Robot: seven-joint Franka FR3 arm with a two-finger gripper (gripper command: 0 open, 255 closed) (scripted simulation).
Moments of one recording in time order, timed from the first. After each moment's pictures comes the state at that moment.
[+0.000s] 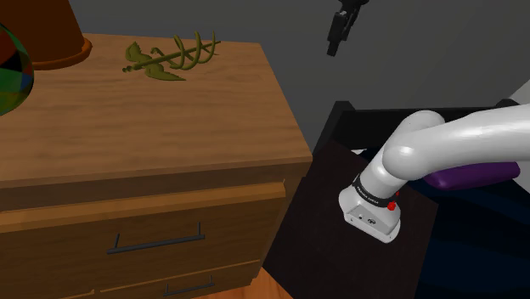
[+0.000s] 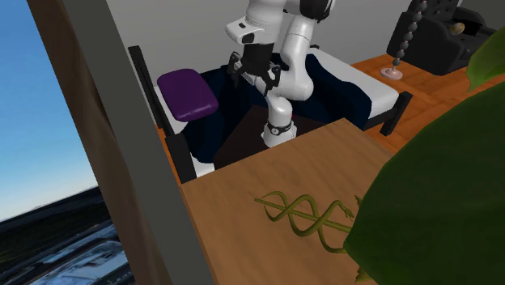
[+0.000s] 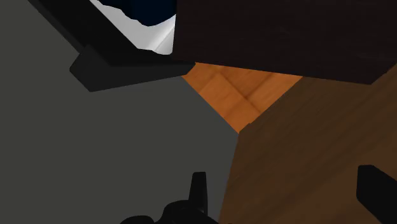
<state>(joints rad) -0.02 -0.79 0.07 -2.28 -0.12 1.50 -0.17</state>
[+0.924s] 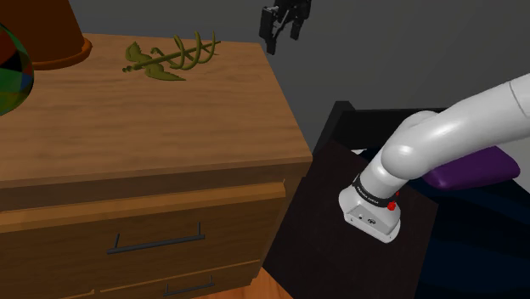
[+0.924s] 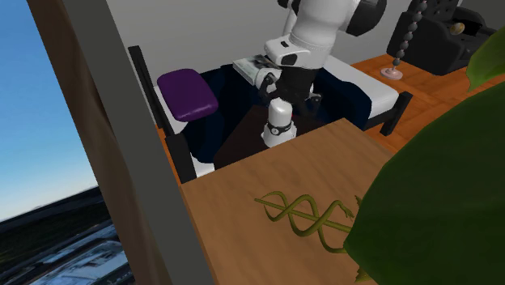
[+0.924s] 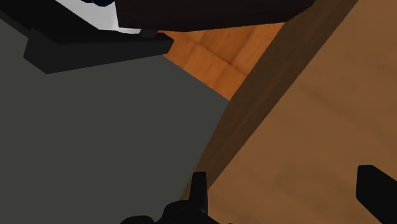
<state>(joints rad) -0.05 -0.50 0.35 -2.07 -0.04 1.60 0.26</state>
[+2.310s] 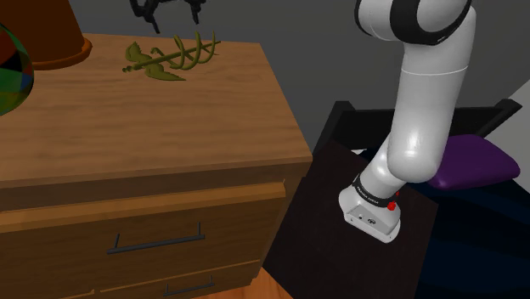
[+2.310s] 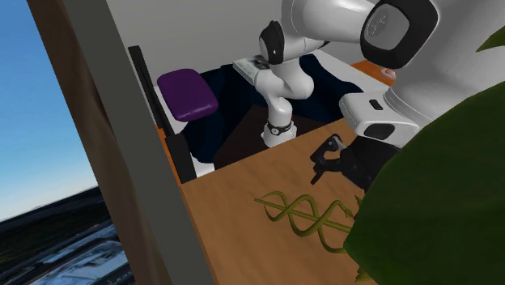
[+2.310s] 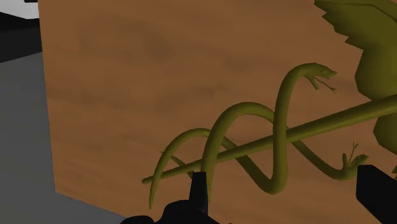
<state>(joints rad) 0.14 0.41 0.63 -1.09 -0.53 1.39 0.98</state>
